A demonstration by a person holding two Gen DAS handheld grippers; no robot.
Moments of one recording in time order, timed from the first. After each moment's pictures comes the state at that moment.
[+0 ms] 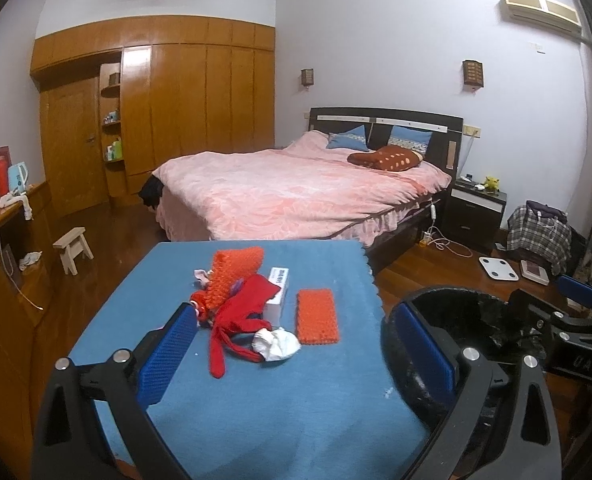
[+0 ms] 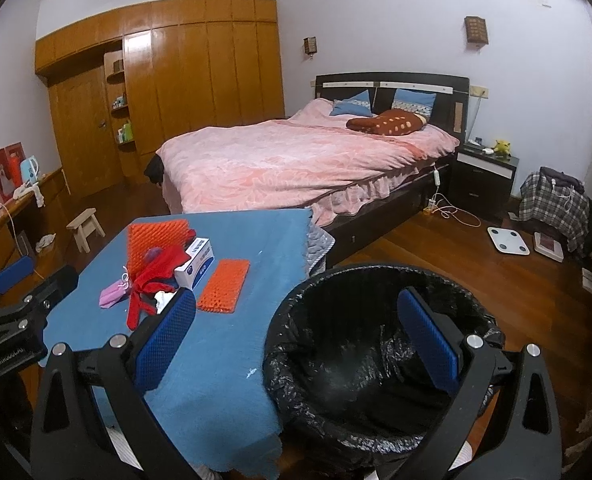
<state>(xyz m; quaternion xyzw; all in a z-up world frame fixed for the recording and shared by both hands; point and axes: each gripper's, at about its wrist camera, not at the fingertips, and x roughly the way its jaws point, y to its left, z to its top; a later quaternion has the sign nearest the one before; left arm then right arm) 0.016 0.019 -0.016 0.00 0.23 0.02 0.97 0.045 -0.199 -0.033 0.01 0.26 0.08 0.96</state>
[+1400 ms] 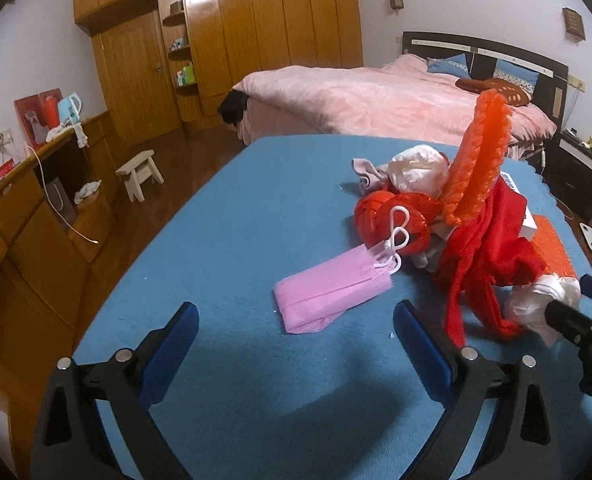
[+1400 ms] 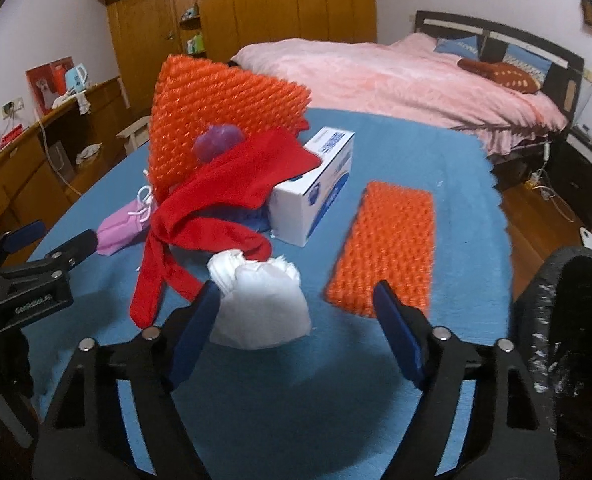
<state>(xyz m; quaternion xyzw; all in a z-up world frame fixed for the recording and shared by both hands) 0.132 0.201 -0.165 -0.01 0.36 0.17 0.92 0.193 -0.006 -0.184 -0.06 0.39 0.23 0.89</state>
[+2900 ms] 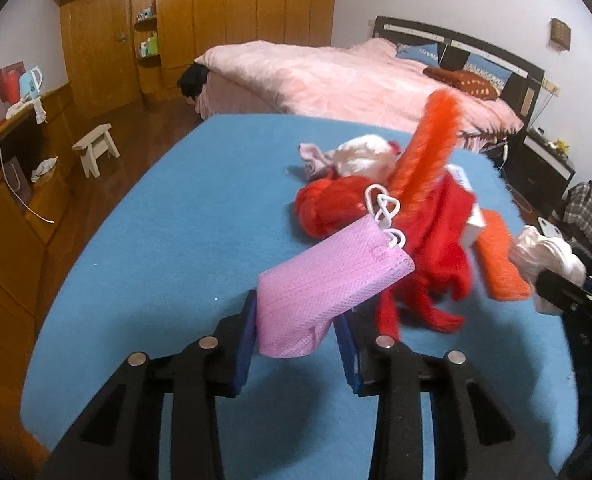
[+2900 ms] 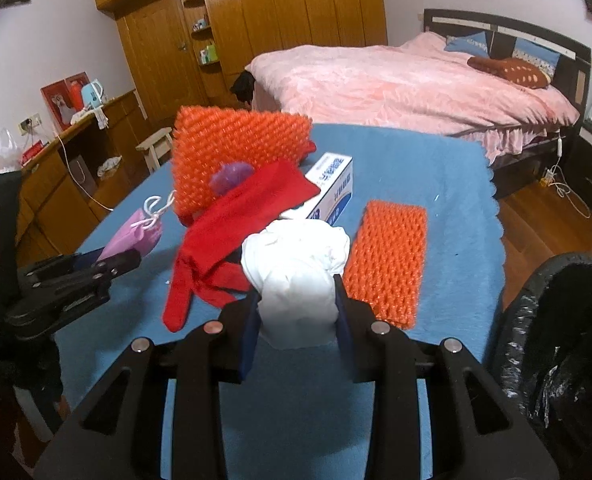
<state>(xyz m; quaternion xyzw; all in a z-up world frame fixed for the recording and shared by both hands) 0.131 0.192 -0.149 -0.06 0.40 0.08 0.91 0.186 -0.037 -0.145 -0.02 0.38 0.26 0.89</state>
